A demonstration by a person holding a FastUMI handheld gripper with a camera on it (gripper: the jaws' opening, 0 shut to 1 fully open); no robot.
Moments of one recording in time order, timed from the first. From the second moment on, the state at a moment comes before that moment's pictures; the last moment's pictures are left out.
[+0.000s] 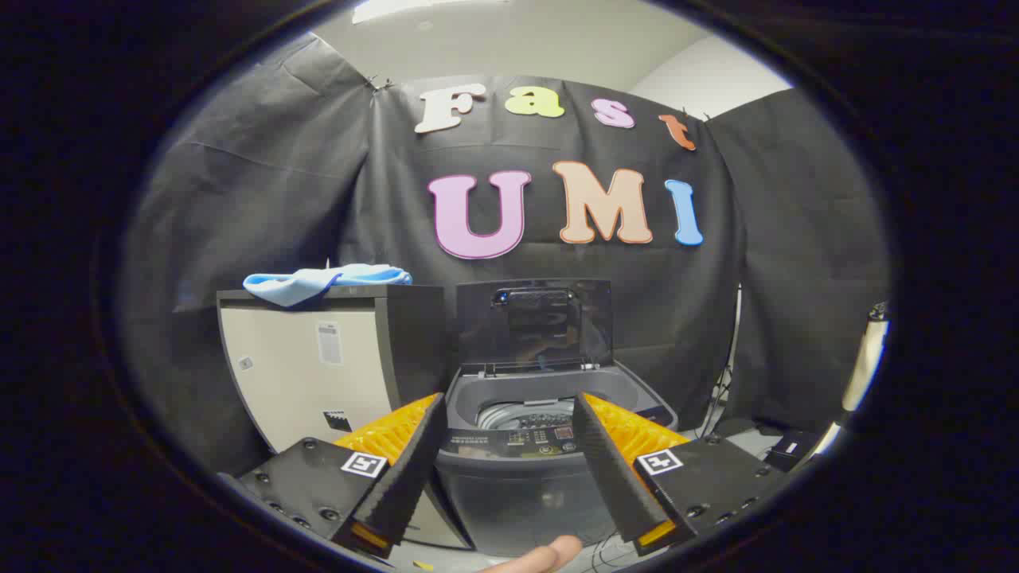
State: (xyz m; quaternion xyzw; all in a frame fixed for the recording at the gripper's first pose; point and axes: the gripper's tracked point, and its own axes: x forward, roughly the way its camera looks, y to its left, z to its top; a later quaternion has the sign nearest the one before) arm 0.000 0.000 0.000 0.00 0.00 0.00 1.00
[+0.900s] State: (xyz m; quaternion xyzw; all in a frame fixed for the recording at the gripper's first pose) arm 0.007 0.025 -0.001 -0.01 0.01 0.03 1.00
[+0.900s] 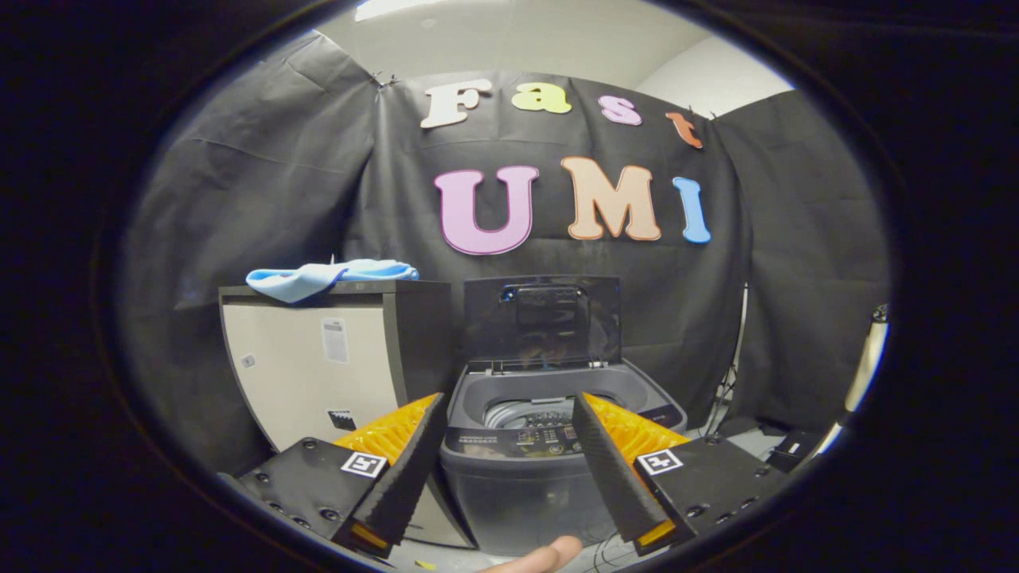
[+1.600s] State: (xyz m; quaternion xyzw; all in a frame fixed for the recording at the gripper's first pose) arm 0.073 0.174 0.127 0.01 -0.04 0.09 0.99
